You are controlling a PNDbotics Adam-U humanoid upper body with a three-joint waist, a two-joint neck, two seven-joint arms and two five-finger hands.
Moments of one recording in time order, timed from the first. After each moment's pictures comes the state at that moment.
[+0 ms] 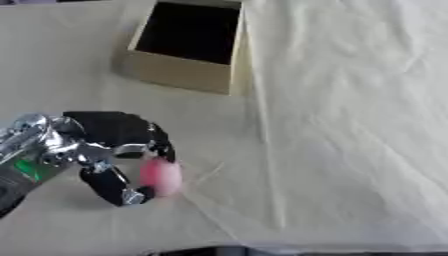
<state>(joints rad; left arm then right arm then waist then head) -0.61 0.83 -0.65 -1.96 -0.60 0.15 -0.82 -0.51 -0.57 0.00 -1.99 0.21 -0.08 -0.16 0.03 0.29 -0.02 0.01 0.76</state>
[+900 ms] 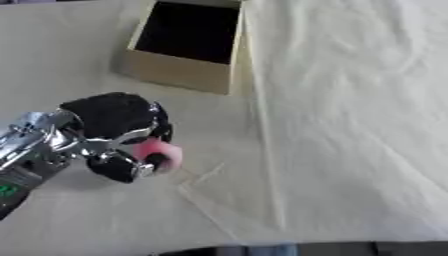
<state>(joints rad) -0.62 0.81 -0.59 -1.98 -0.72 0.10 -0.60 -0.50 -0.57 0.00 -1.99 0.21 -0.08 -0.16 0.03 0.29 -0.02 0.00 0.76</state>
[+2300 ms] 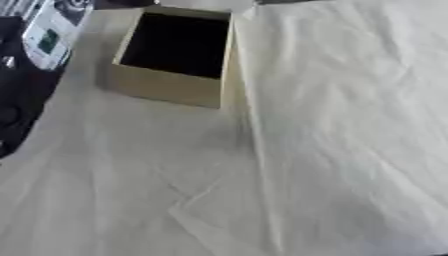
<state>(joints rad) -1.20 0.44 -0.27 -1.14 -0.89 0.06 -0.17 -0.57 -0.56 0.01 -1.99 0.20 -0.08 -0.15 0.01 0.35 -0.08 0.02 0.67</state>
